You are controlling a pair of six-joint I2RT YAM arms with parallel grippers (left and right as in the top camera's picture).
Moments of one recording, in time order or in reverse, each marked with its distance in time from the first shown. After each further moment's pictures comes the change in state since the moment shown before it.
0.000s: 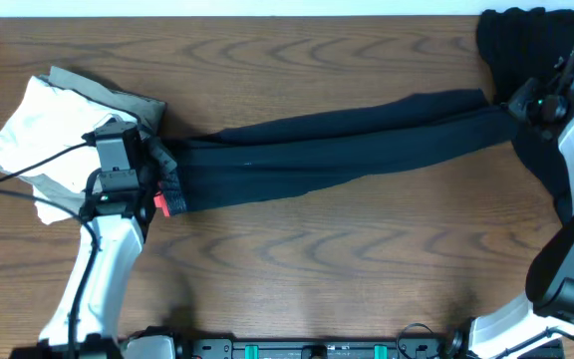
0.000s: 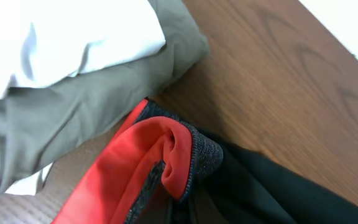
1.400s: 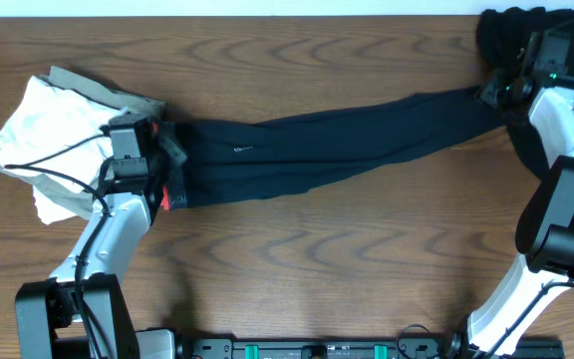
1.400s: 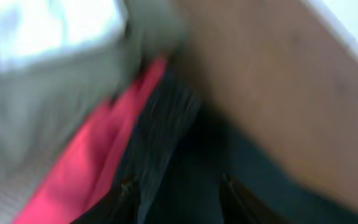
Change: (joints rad) left arm -0.010 0.172 0.010 0.112 0.095 -0.014; right arm 0.077 0.243 0.188 -0.053 0.026 -0.048
